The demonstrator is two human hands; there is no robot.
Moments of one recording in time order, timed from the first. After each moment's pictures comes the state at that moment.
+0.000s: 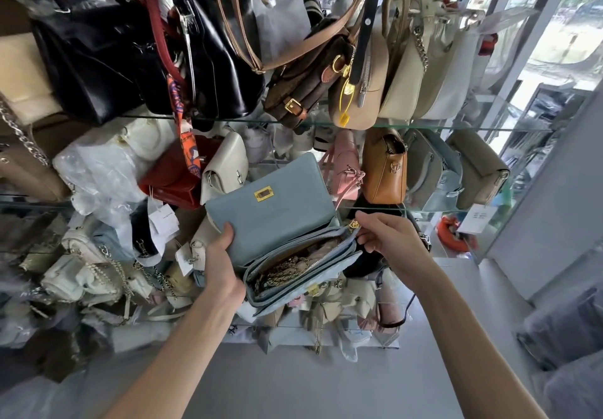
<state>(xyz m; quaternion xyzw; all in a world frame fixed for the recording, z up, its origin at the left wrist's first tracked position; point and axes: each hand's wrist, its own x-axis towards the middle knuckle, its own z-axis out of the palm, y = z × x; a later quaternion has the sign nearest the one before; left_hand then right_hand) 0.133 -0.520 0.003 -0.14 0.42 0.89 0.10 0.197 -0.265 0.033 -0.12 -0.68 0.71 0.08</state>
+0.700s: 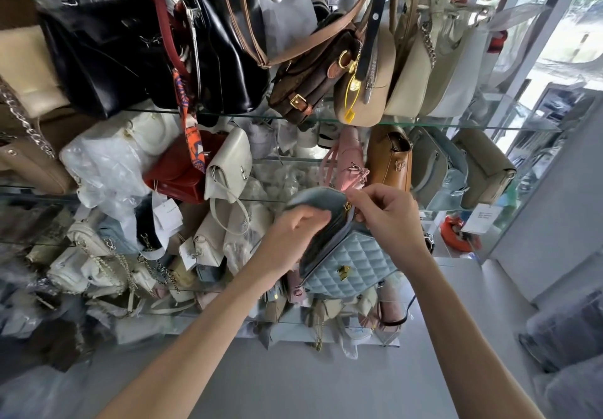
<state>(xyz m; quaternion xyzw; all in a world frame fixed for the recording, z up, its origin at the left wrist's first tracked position) 0.151 -0.473 0.048 0.18 0.78 0.58 0.17 0.193 -0.295 0.072 -0.08 -0.81 0.53 0.24</state>
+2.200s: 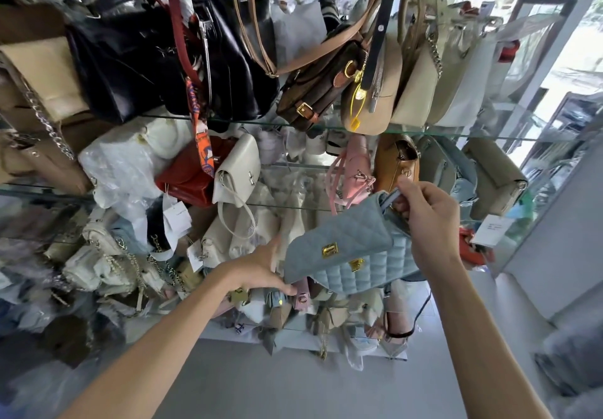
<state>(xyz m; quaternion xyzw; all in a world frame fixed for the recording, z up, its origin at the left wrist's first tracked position) 0.104 -0.522 -0.010 0.21 0.88 0.30 0.30 0.196 -0.264 0.081 -0.15 -0.68 0.65 0.32</state>
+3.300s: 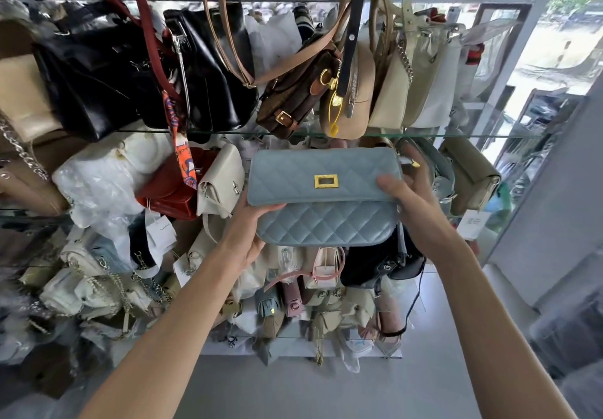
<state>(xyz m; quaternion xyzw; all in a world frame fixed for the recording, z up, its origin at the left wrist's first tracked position) 0.097 -0.490 0.053 0.12 0.53 0.82 0.16 0.194 -0.234 0.094 -0.05 -0.68 0.71 0.17</state>
